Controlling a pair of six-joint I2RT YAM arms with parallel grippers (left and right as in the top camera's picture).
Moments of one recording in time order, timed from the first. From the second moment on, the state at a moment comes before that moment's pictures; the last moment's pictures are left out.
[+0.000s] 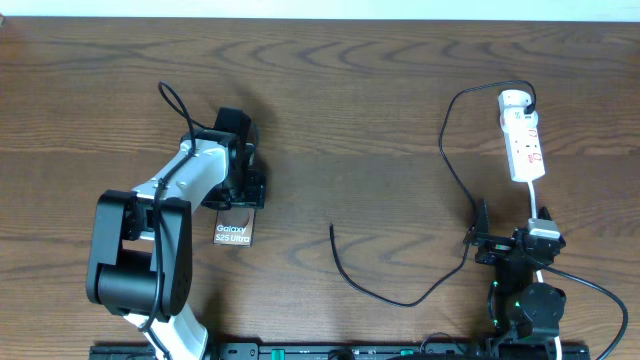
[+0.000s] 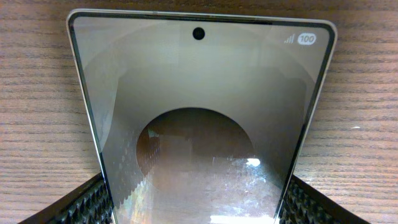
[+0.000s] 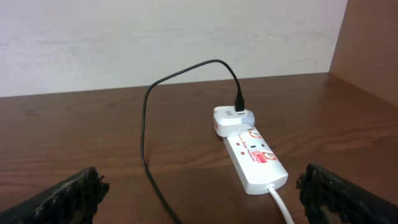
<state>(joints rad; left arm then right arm) -0.17 1.86 1.10 -0.81 0.01 -0.12 -0.03 0.01 0.01 -0.06 0.11 0.05</state>
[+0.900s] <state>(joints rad) -0.17 1.86 1.10 -0.81 0.01 -0.12 -0.03 0.01 0.01 -0.06 0.11 0.05</state>
